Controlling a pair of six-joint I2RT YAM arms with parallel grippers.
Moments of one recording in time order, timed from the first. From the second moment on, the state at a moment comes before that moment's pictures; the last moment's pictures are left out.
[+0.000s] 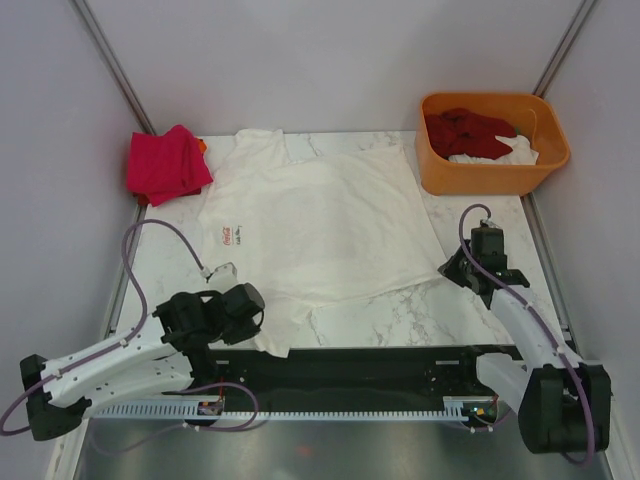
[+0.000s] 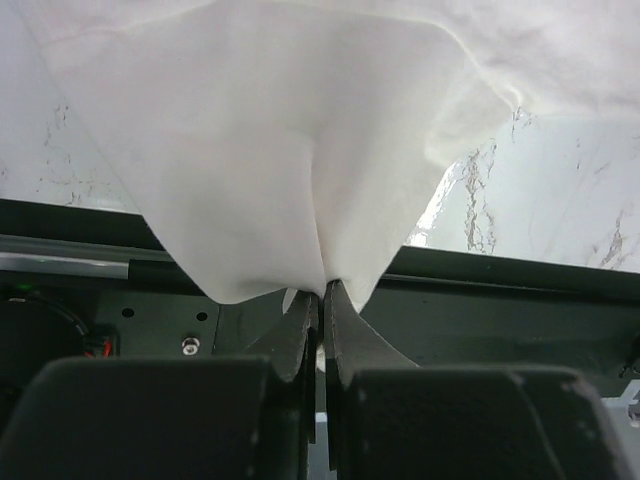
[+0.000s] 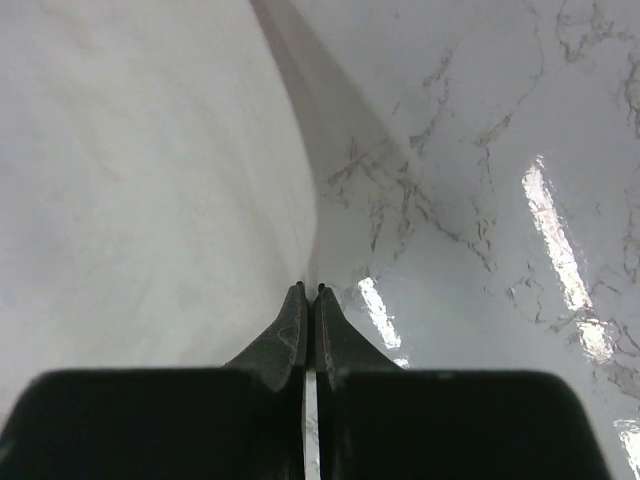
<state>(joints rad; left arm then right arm) -1.05 0.73 0.67 -1.13 -0.35 -1.32 0.02 1.06 0.51 -0.33 -0.03 0.61</state>
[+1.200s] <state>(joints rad) -0.43 1.19 1.26 -1.05 -0.22 -0.66 0.02 1.16 0.91 -0.52 -0.12 0.61</state>
